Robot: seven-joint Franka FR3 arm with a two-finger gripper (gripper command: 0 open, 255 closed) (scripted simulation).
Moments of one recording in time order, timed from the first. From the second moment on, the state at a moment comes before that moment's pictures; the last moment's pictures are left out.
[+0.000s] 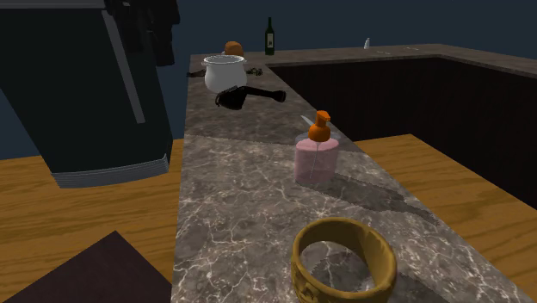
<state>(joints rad) -0.01 -0.74 0.02 -2.34 0.05 1.61 0.17</state>
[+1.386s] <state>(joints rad) -0.05 -0.07 -0.01 -2.12 0.03 2.05 0.18</state>
